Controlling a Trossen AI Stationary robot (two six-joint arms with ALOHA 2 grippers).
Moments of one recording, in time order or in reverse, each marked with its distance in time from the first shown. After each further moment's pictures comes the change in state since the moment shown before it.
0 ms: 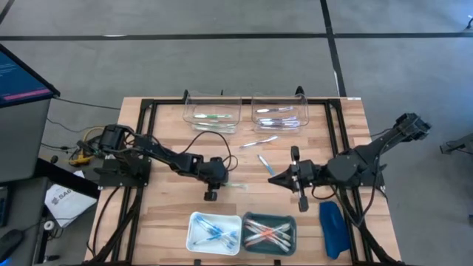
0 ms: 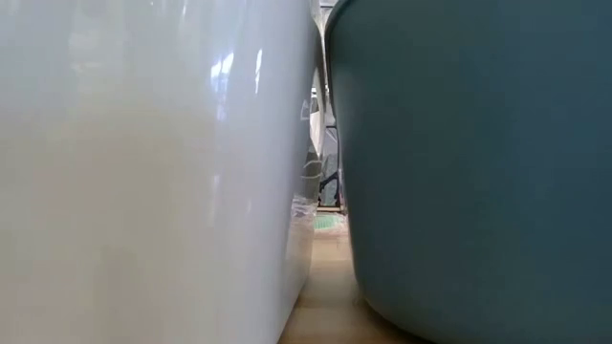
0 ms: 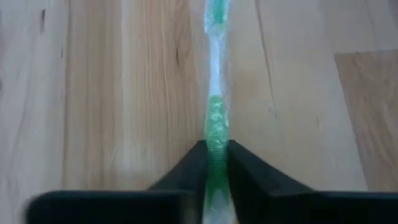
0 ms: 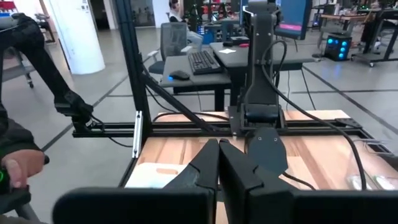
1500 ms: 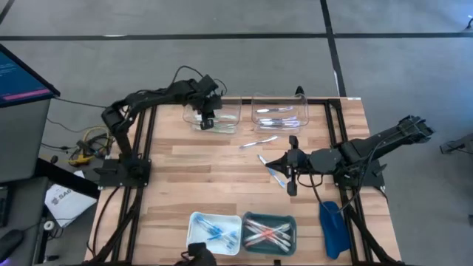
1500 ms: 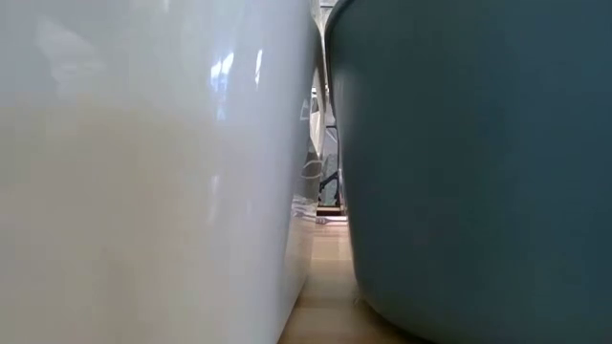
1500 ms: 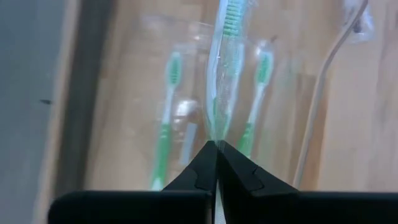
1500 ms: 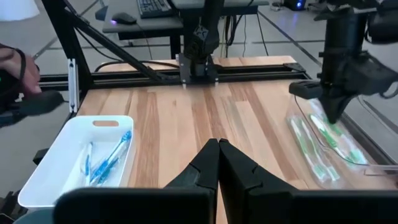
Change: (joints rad) left arm 0.793 0.037 0.563 -0.689 0.134 0.555; right arm -0.155 0.000 0.000 -0.256 0.001 0.055
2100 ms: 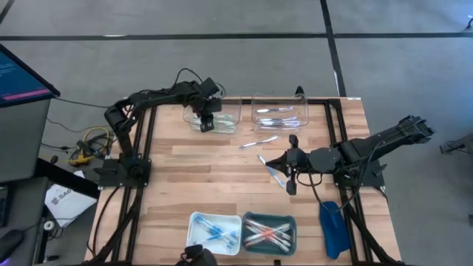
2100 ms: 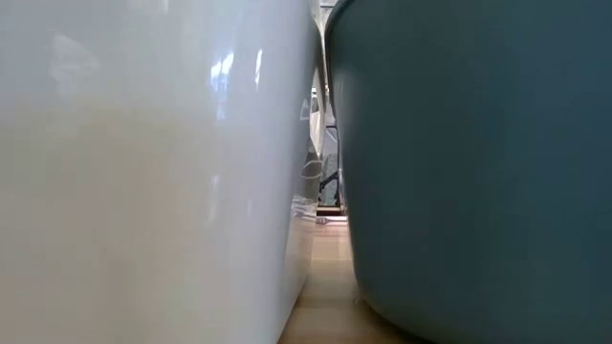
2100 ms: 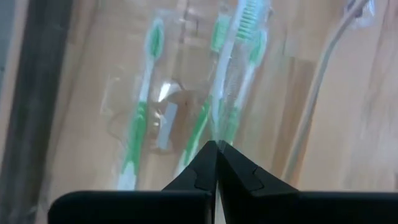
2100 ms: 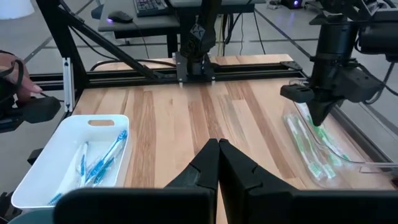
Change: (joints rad) left arm -0.001 0.041 0.000 -0.053 0.024 -0.078; right arm -0.008 0.000 0.000 -0.006 0.000 0.000
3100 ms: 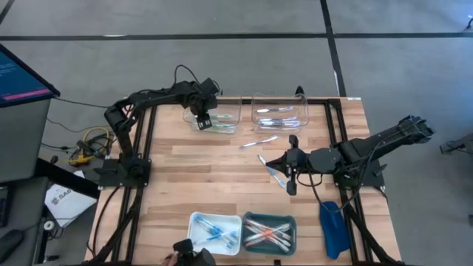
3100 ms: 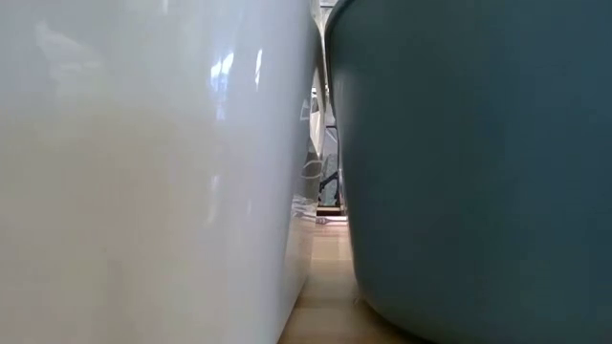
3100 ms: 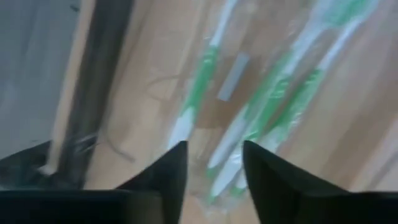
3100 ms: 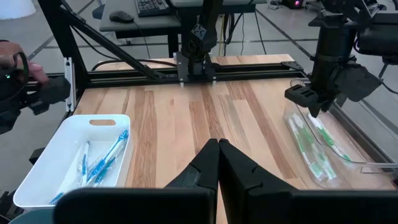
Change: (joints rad) left arm 0.008 0.000 0.000 -0.053 -0.259 -0.114; right arm 0.000 0.000 0.000 0.000 0.000 0.000
